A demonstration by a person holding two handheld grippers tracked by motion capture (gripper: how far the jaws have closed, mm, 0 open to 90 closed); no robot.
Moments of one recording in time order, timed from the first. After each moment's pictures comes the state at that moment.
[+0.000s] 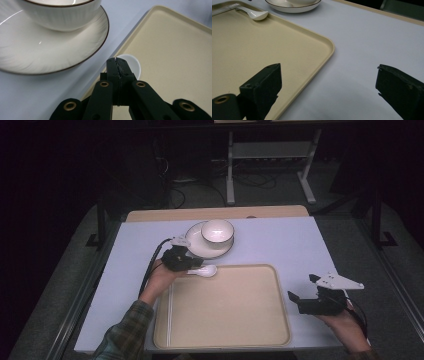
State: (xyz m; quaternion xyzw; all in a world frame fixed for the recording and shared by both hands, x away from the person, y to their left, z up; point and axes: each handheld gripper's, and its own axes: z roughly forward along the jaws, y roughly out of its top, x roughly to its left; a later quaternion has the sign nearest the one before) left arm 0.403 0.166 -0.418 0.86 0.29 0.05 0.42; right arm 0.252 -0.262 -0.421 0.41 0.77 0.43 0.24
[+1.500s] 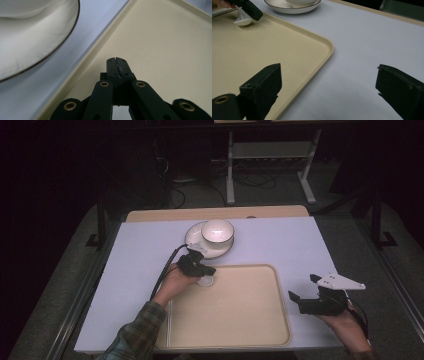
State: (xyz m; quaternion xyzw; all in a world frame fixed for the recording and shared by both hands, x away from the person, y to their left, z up) left arm 0.396 0.134 -0.439 0.88 0.28 0.00 0.38; right arm 0.251 -0.263 -0.421 0.41 0.77 0.43 0.24
